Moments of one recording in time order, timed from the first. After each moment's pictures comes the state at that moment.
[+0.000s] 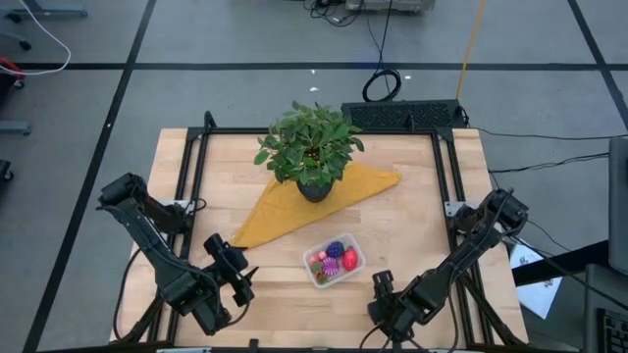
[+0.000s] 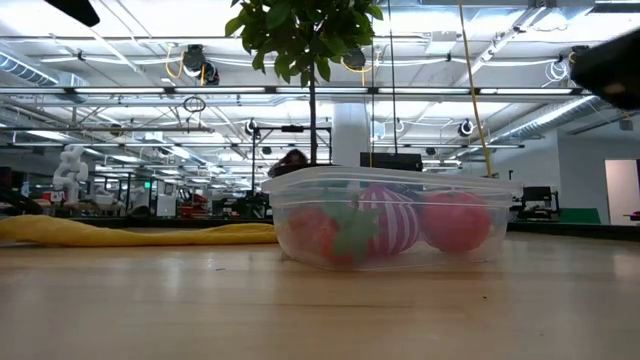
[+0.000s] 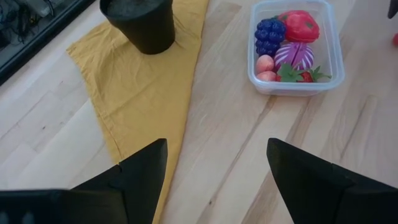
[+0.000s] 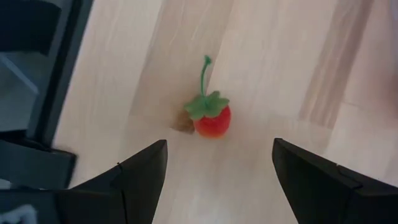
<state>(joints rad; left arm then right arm) -0.87 1.63 1.38 -1.32 -0.78 -1.42 0.81 1.80 1.15 -0.62 0.15 0.50</state>
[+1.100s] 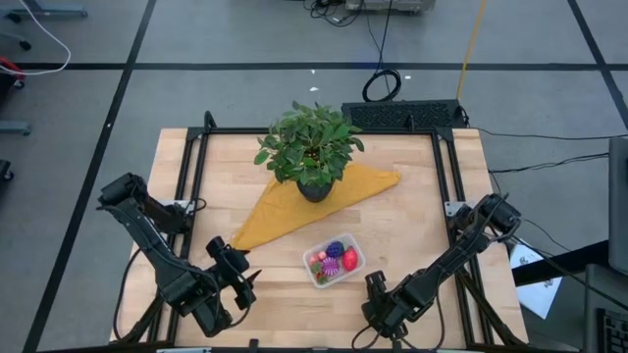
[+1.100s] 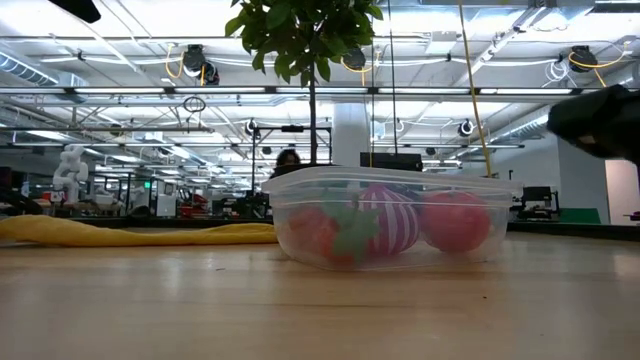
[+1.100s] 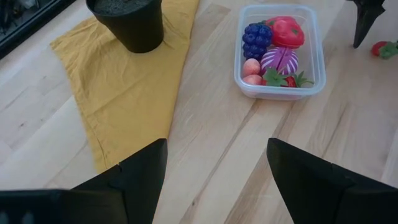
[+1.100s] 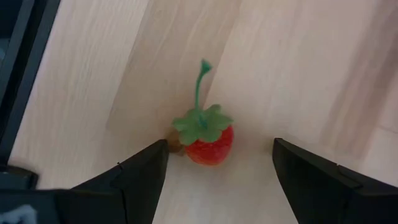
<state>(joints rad) -0.87 1.63 1.38 -1.26 -0.78 -1.42 0.77 1.87 1.11 -0.50 0.10 0.41</state>
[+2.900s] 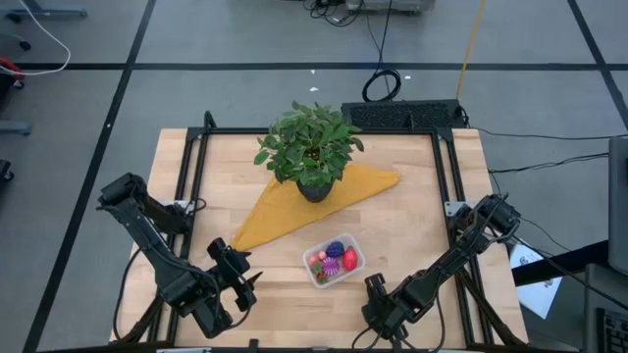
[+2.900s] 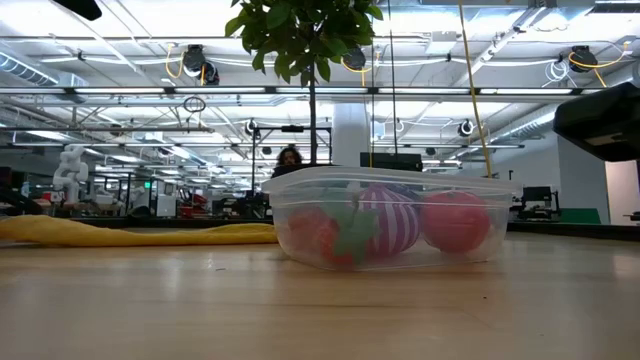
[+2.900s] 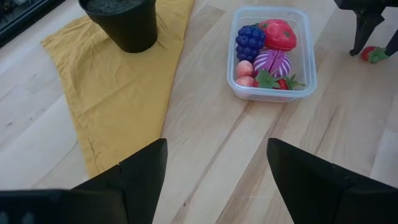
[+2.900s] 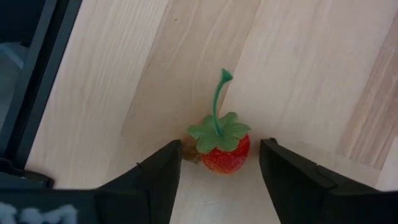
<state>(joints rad) -0.87 1.63 1.38 -1.23 -0.78 -1.42 0.77 1.89 1.11 -0.46 0.10 0.41</state>
